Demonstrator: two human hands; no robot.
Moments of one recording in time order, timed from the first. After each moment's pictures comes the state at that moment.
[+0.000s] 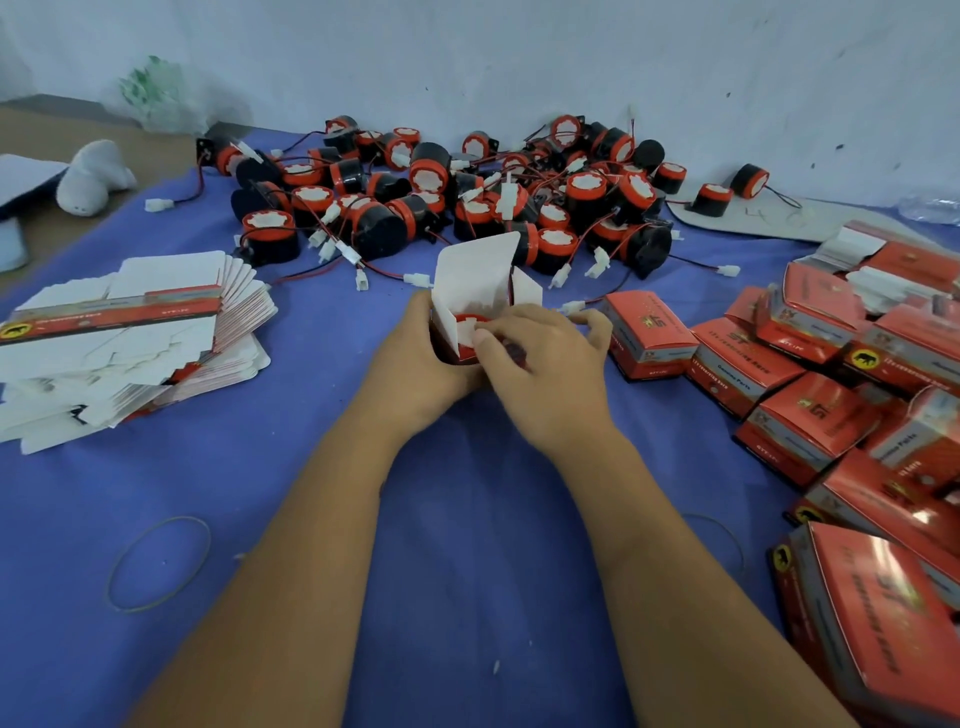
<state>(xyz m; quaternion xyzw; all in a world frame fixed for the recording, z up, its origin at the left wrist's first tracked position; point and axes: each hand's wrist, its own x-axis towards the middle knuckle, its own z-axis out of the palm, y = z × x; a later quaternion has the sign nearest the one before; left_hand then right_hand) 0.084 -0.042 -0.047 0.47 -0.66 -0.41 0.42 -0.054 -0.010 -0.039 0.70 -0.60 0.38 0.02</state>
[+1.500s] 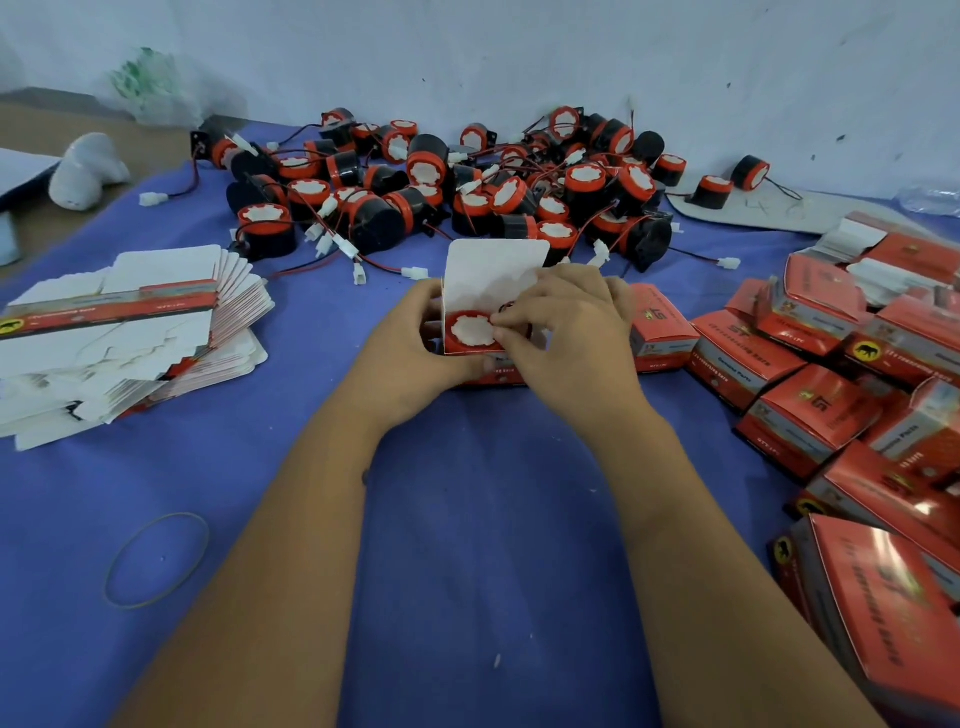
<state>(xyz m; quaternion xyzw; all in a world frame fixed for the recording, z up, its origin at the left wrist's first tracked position) 0.094 -0.044 -0.045 0.43 -0.68 -0.43 0.41 -0.074 -0.015 -0.027 0.72 -0.56 0.41 0.06</state>
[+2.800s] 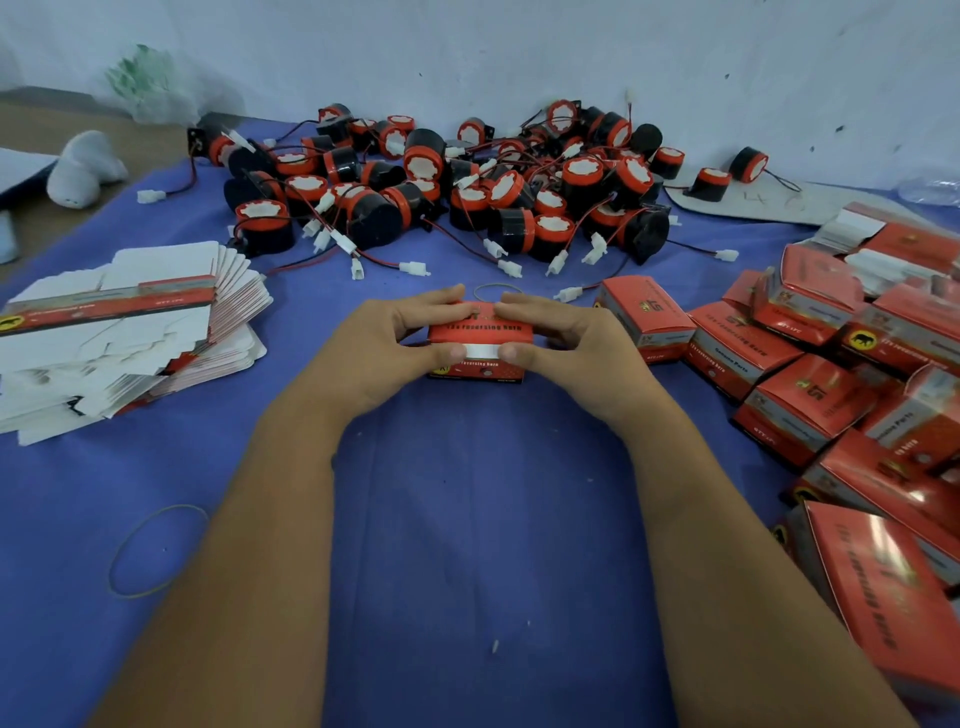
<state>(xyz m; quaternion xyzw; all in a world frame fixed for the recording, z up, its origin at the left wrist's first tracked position) 0.115 -0.049 -0.038 0.39 -0.74 -0.42 0.36 -0.100 -0.011 -0.034 0.66 -0.53 0.41 -0.33</state>
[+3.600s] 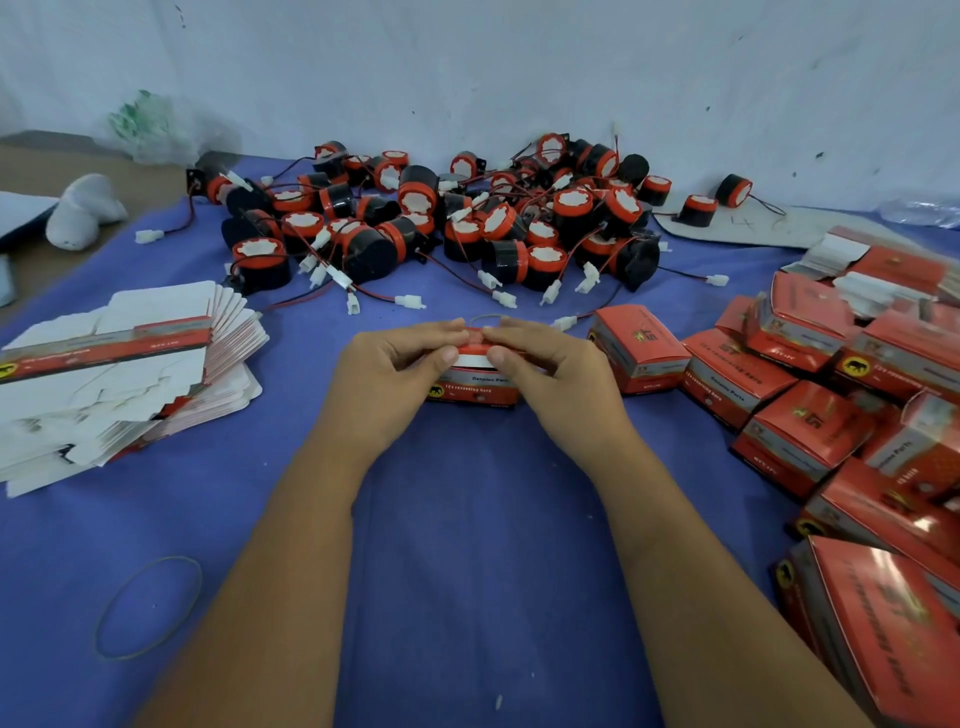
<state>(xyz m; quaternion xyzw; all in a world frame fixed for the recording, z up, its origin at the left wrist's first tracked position) 0.097 -0.043 -0.040 0.41 -0.67 -0.38 0.48 -0.080 -0.017 -0.041 0.64 -0.55 0.48 -0.25</state>
